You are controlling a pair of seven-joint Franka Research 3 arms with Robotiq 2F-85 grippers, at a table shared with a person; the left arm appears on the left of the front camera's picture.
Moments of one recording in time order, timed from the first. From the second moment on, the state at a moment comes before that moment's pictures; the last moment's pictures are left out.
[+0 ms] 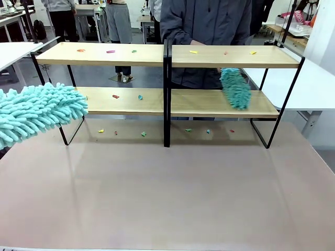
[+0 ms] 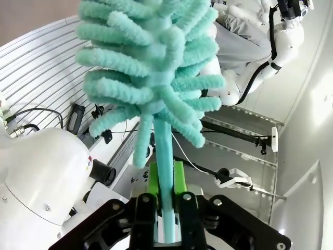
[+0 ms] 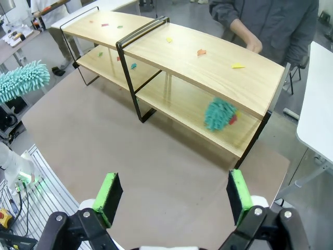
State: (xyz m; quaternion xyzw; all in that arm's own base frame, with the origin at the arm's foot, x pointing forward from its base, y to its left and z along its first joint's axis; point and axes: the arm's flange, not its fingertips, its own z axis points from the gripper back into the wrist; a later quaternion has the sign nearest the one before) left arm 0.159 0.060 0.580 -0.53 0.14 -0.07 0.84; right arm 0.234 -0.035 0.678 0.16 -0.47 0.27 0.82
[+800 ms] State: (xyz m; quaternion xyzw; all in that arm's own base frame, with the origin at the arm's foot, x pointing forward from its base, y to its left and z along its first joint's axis) left arm 0.251 -0.080 0.544 -0.42 0.13 -0.07 0.90; right arm 0.234 -0.034 0.678 0.16 -0.47 0.27 0.82
